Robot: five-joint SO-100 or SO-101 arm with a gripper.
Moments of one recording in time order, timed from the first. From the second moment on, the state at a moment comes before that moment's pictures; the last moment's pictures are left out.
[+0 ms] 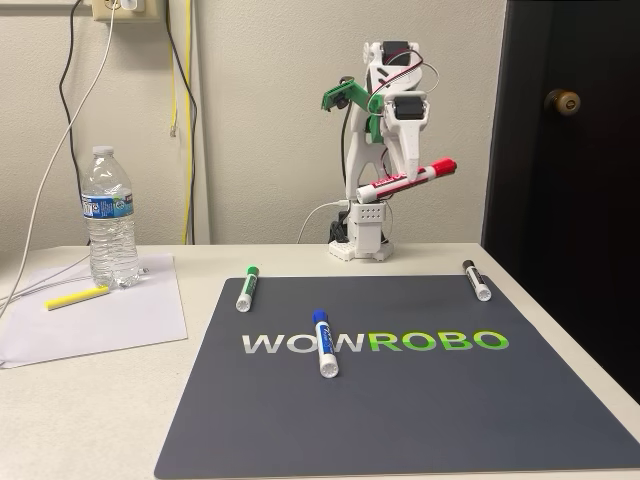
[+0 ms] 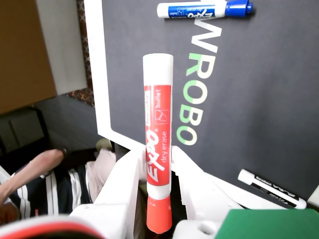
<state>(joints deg) -11.4 97.9 55.9 93.3 3.9</state>
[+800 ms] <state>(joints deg) -4.0 134.3 118.2 44.7 -1.1</state>
